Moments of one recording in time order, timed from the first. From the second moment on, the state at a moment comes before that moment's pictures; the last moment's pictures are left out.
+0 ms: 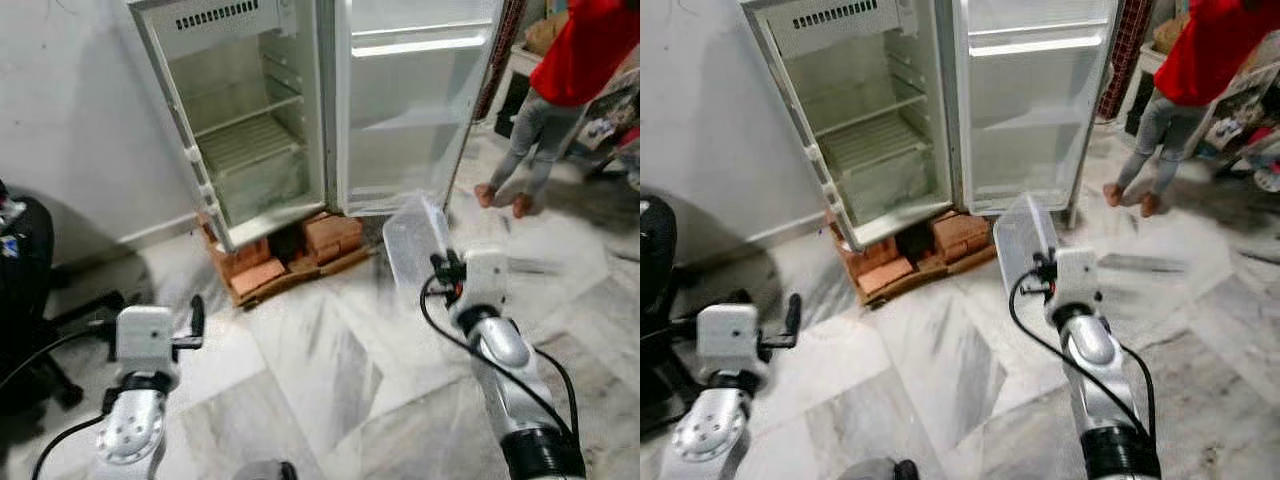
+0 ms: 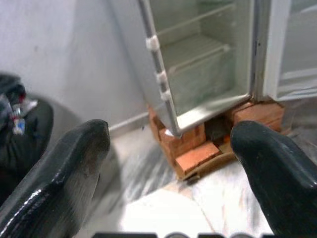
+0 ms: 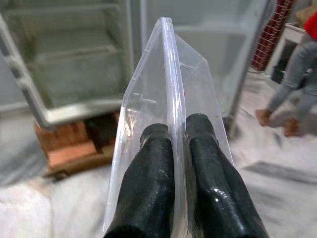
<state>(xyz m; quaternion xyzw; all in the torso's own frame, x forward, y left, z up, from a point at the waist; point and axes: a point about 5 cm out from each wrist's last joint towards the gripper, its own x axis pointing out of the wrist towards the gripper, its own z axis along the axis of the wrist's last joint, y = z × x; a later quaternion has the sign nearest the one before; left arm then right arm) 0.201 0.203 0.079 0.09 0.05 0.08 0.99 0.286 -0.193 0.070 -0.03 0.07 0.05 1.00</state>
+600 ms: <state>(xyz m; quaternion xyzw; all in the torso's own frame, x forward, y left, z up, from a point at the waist) 0.169 0.201 0.066 0.11 0.08 0.09 0.99 0.266 -0.186 0.068 -0.06 0.07 0.08 0.99</state>
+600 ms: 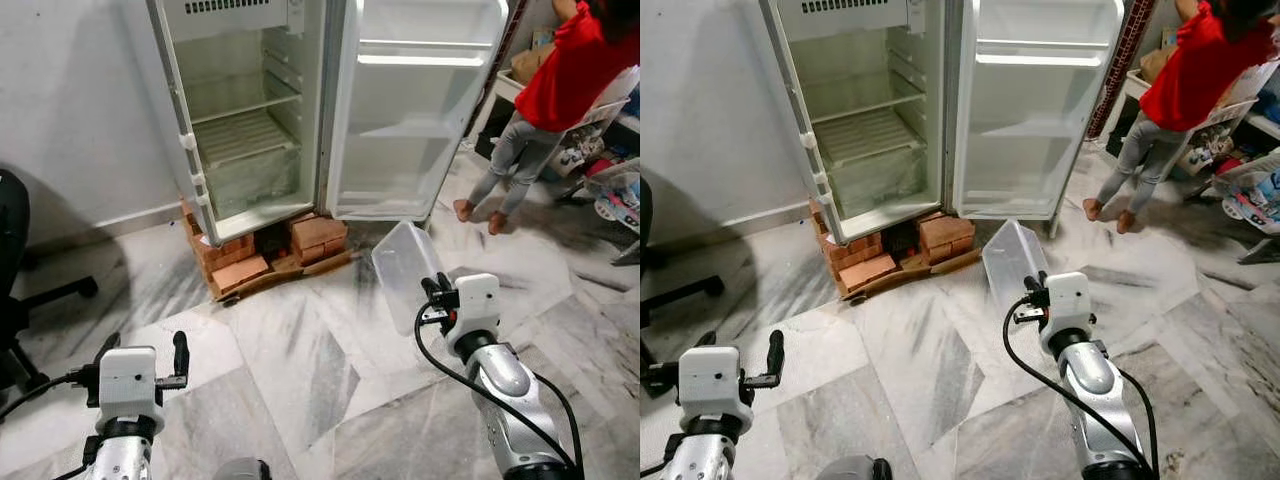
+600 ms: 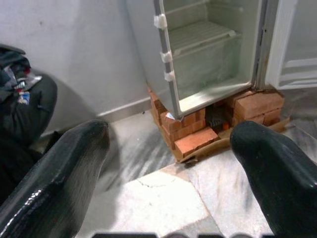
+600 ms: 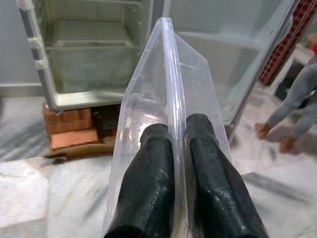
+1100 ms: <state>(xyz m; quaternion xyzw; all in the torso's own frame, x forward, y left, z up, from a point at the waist) 0.189 0.218 0.084 0.12 0.04 0.12 0.98 0.296 -0.181 0.090 -0.07 0.03 0.11 0.99</state>
